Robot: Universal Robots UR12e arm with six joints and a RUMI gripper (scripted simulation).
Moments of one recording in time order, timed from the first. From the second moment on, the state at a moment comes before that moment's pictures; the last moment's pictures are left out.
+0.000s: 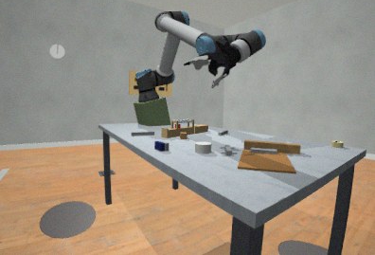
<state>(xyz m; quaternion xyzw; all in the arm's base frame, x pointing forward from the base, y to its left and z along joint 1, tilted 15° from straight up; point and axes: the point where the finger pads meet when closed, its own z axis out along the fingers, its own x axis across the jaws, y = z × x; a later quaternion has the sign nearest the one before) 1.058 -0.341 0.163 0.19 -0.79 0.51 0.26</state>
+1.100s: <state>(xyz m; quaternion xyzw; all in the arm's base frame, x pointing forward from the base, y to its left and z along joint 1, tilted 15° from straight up) 1.041 -0.352 0.156 0.18 -0.81 0.50 0.26</state>
